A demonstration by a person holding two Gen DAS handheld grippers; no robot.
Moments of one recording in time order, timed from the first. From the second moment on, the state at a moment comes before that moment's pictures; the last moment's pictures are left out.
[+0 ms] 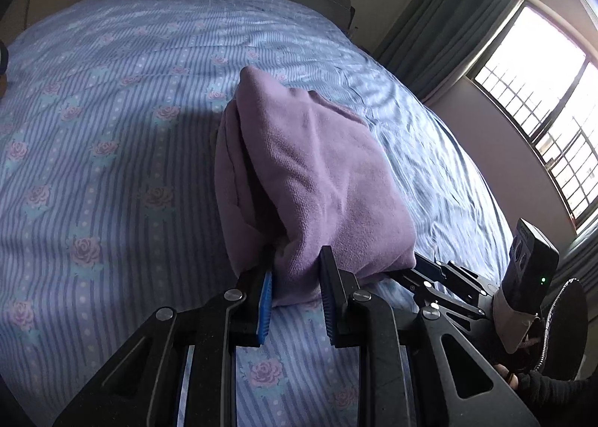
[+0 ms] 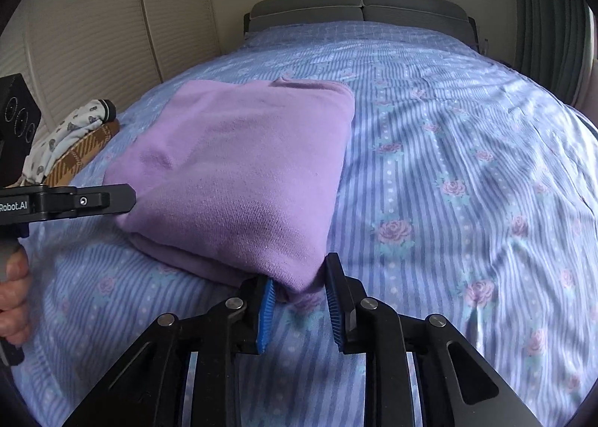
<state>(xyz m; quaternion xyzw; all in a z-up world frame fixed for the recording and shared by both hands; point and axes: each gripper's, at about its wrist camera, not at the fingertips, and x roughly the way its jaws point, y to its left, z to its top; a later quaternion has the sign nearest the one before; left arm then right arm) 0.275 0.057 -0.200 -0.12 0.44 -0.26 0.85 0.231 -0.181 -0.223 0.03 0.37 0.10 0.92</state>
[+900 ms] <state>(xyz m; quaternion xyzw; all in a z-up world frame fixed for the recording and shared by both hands) 0.382 0.061 -0.186 -0.12 0.46 -0.20 0.85 0.315 -0.220 -0.181 0.15 0.34 0.11 0.92</state>
